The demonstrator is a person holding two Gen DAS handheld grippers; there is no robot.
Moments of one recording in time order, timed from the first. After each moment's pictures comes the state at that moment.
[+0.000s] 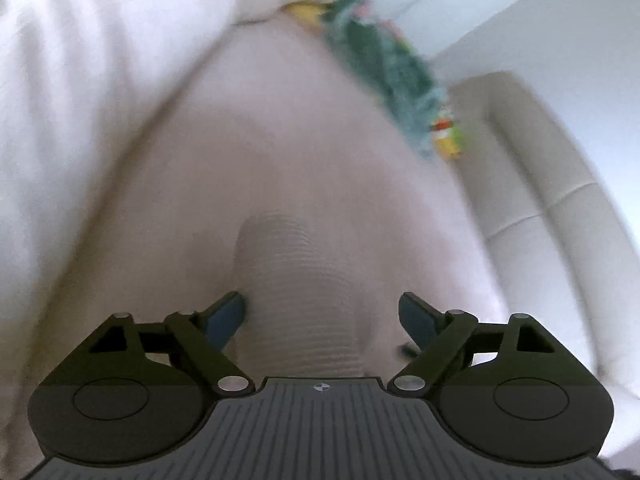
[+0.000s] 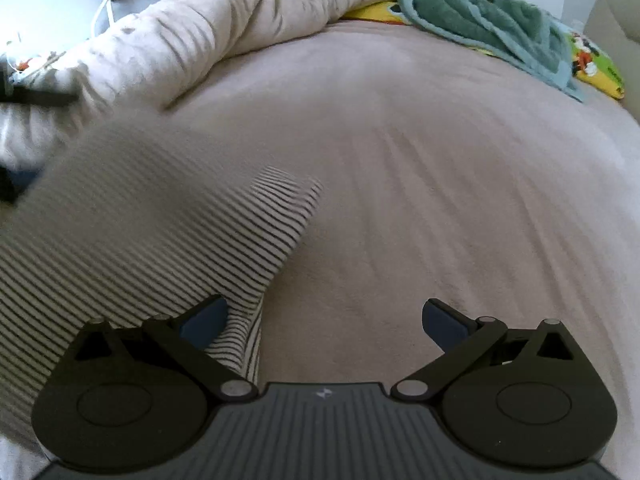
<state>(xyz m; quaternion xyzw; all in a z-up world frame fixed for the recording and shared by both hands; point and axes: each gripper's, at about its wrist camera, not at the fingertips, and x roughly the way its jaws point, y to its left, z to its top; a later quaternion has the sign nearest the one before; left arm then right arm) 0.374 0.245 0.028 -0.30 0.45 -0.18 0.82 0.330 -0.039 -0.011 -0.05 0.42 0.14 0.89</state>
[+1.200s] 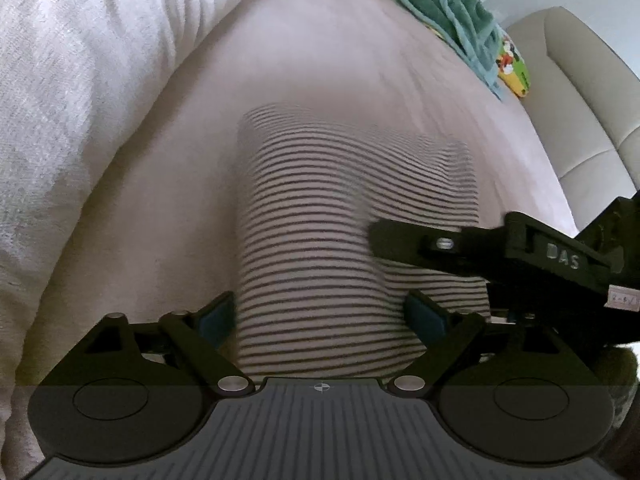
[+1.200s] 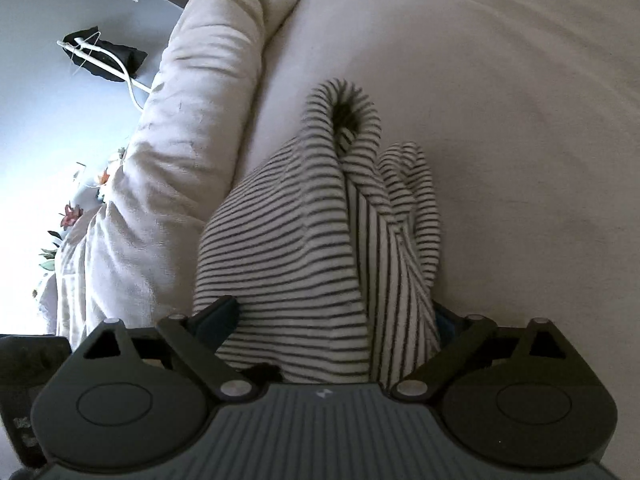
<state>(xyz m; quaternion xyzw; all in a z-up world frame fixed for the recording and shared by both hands) 0.318 0.218 0.011 -0.21 0.51 -0.12 0.82 0.369 -0.033 -0.034 0.27 0.52 0.25 0.77</state>
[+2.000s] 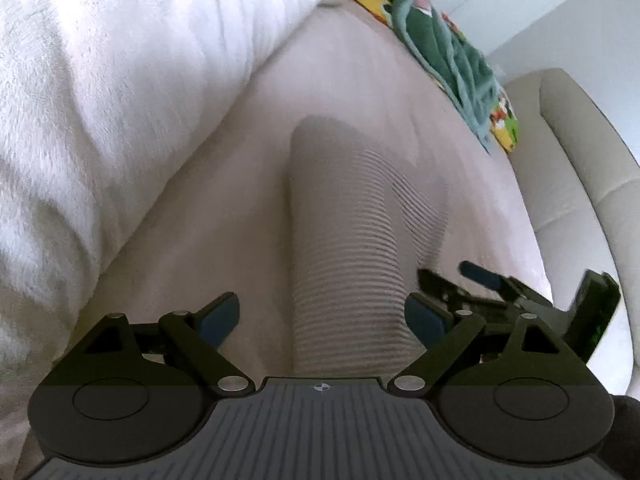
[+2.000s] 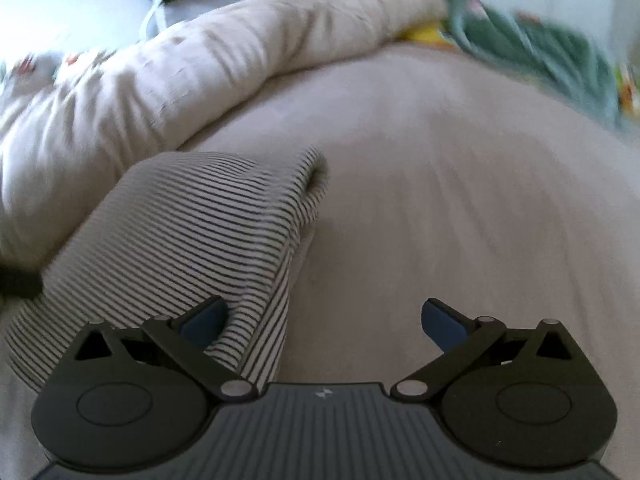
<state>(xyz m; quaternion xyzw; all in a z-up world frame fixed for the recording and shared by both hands) 0.290 0.253 0.017 -0.28 0.47 -0.11 0.83 0.325 -0.059 0.003 -0.08 0.39 0.21 0.89</state>
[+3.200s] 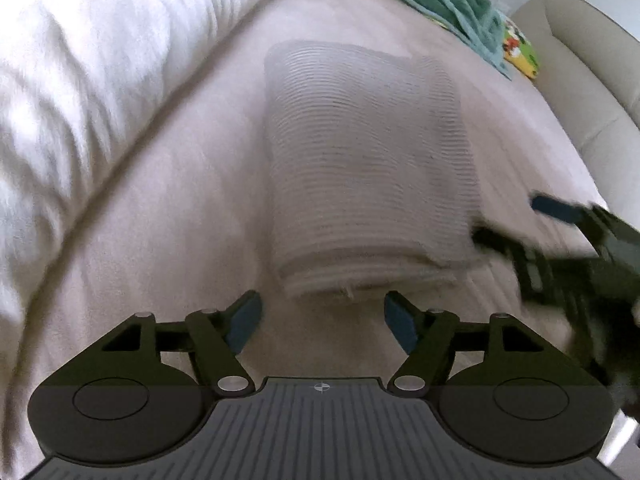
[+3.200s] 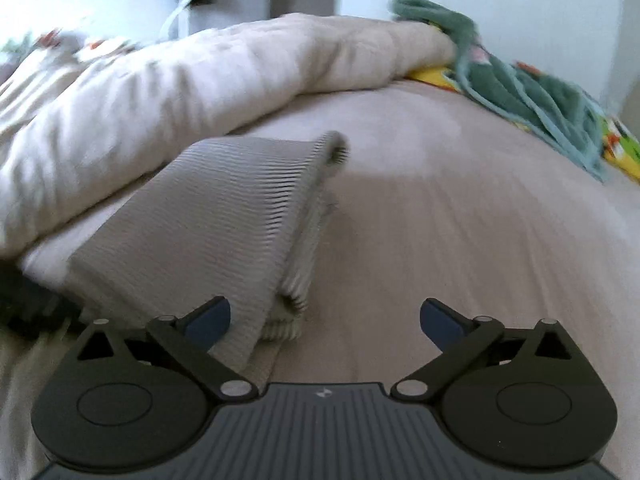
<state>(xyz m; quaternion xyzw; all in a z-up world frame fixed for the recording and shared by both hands) 0.241 0.176 0.013 -0.14 0.49 -0.07 0.86 0.238 -0.059 0.023 -0.13 0.34 0.22 0.90</state>
